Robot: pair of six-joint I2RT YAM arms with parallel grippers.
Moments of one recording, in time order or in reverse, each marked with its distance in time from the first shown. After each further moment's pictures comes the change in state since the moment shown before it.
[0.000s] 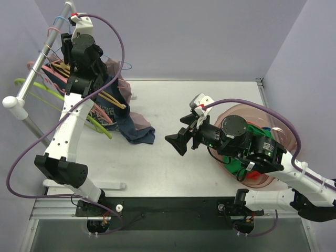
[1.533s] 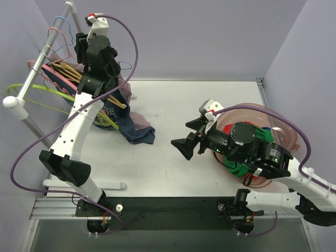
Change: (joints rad) left arm -0.127 0.037 0.025 0.035 -0.077 0.031; right arm 0.000 -0.110 -0.110 0.029 -0.002 0.037
